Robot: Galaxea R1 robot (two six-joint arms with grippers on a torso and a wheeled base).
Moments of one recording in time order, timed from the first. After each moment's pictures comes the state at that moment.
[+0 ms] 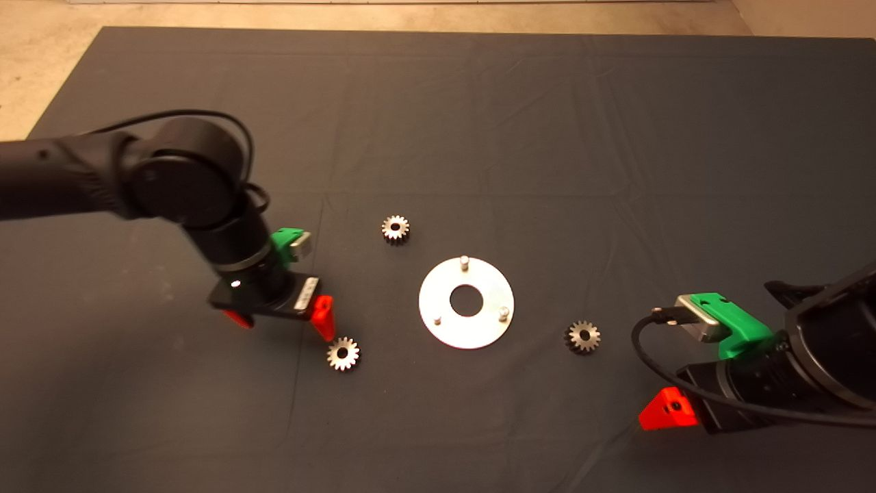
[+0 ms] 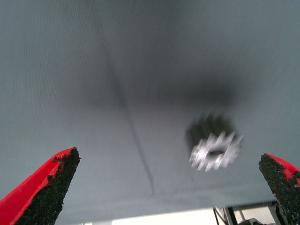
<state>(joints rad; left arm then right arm) -0.38 2.43 -1.03 0.08 1.52 -1.23 0.40 2.24 -0.38 -0.10 -1.53 1.80</state>
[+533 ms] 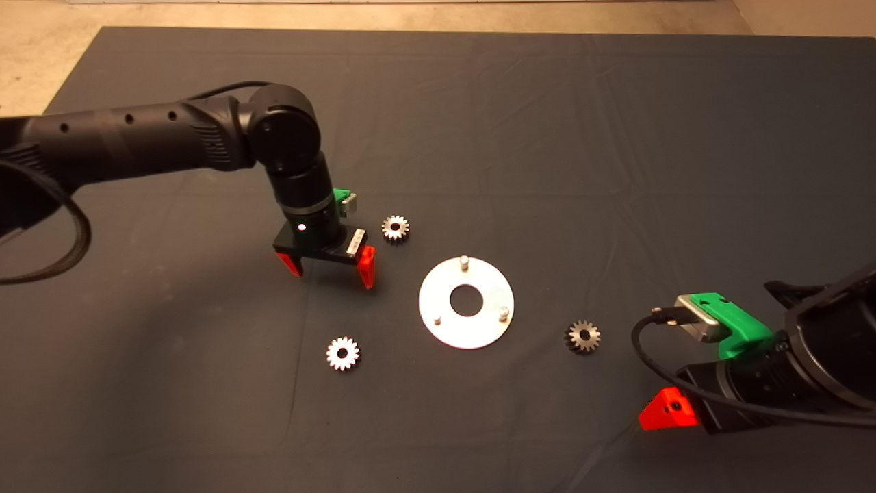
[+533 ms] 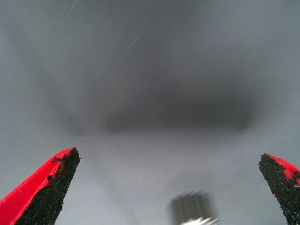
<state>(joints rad) -0.37 2.58 -1.33 0.09 1.47 -1.06 0.40 2.24 -0.38 -0.10 -1.53 1.80</state>
